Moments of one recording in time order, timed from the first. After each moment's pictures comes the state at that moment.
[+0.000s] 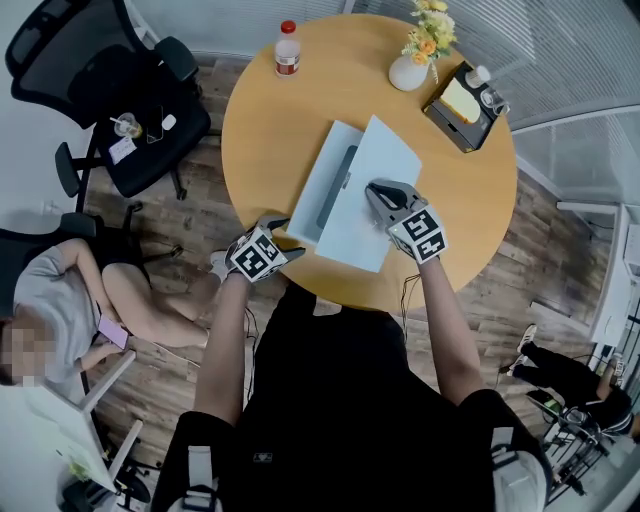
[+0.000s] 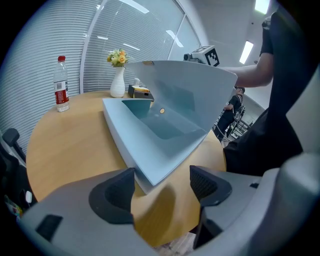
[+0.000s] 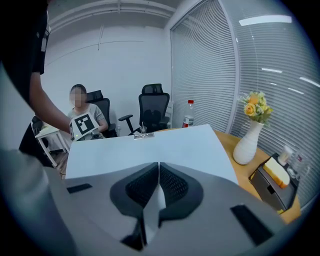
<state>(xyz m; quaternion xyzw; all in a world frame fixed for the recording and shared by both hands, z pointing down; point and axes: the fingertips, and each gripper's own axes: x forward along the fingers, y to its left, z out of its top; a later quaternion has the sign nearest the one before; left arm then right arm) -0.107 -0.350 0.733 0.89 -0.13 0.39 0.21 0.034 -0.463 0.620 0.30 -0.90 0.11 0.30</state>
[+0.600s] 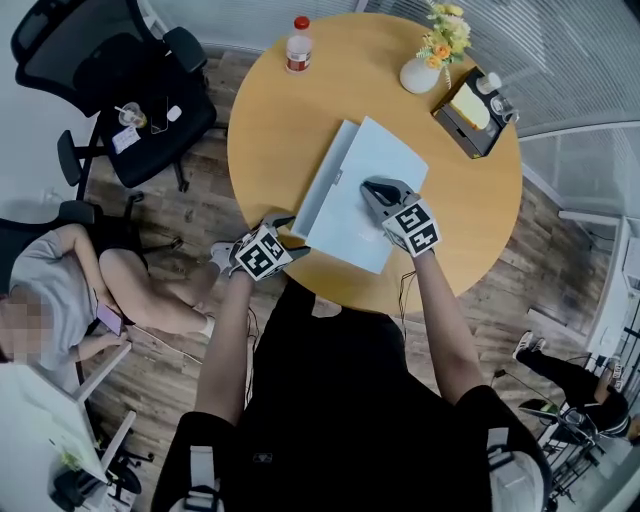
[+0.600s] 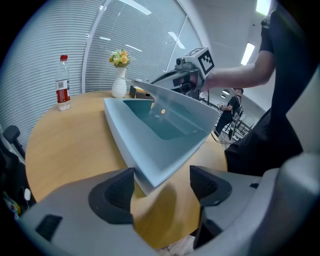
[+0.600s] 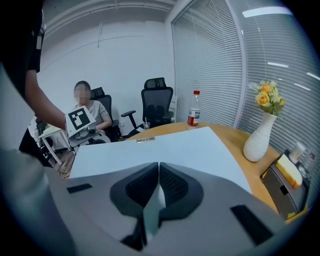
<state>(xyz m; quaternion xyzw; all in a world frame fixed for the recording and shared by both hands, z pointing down) -0.102 -0.353 0.733 0.89 -0.14 0.38 0.21 0.015 -0.473 0.652 0.27 -0.90 0.12 0.32</state>
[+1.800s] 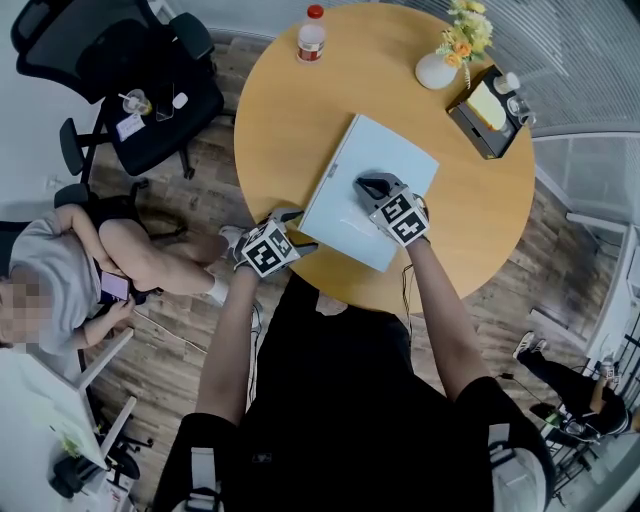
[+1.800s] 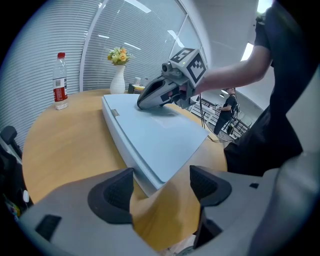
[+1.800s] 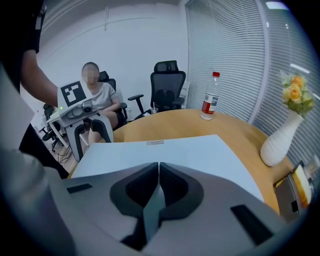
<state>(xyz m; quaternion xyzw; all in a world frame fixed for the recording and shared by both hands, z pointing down) -0.104 -0.356 0.735 0.88 -0.13 0.39 0.22 -0.019 -0.475 0.707 0.21 -0.89 0.11 0.40</state>
